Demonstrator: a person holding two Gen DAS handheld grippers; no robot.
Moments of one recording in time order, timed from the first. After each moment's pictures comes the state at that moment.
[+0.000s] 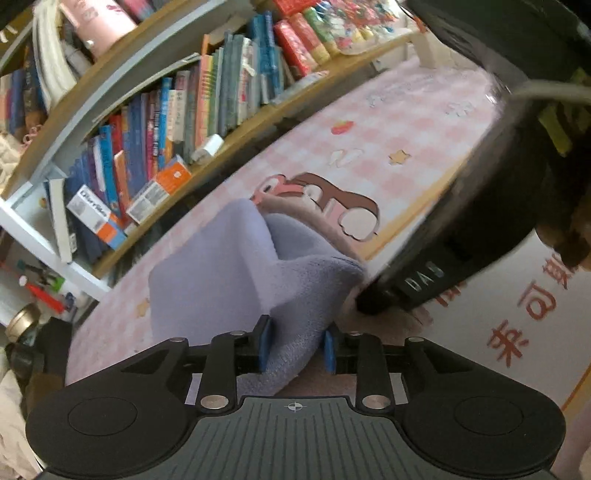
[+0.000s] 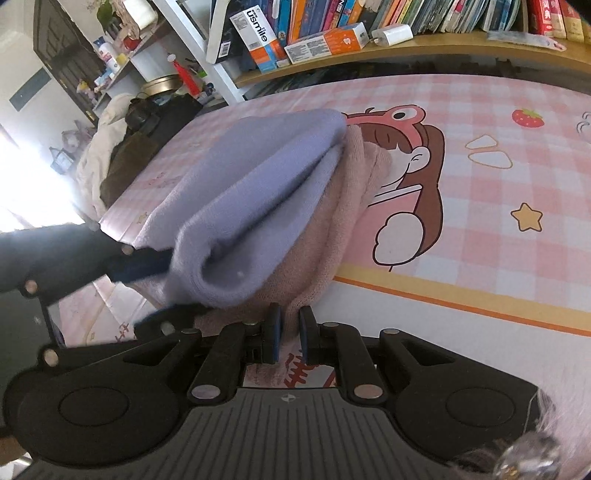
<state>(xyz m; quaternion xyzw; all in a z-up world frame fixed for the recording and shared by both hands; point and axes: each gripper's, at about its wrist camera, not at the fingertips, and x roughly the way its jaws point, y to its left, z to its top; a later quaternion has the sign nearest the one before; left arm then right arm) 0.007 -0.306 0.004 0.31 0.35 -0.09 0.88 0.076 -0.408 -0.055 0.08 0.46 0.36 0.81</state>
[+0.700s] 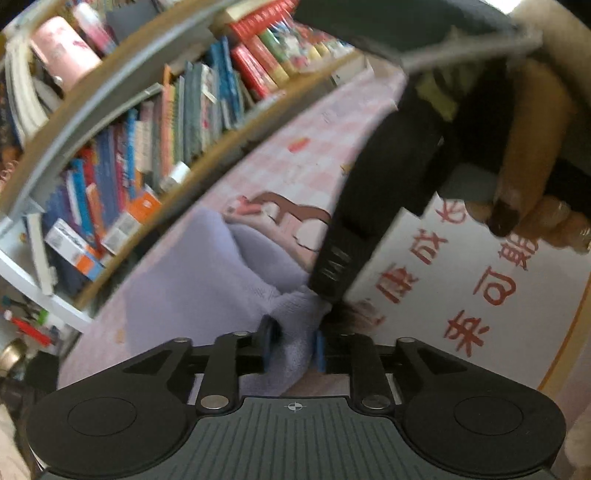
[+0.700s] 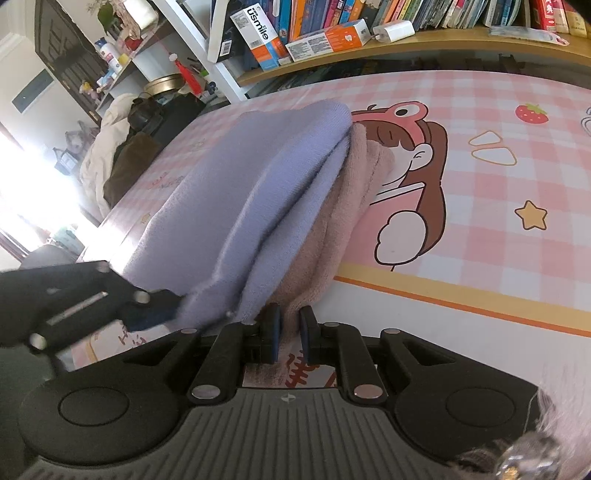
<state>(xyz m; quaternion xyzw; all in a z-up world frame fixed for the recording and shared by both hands) -0.012 -0.325 -0.020 0.34 0.33 -0.15 0.87 0.079 -0.408 -0.057 0.08 0.47 0.36 0.80</state>
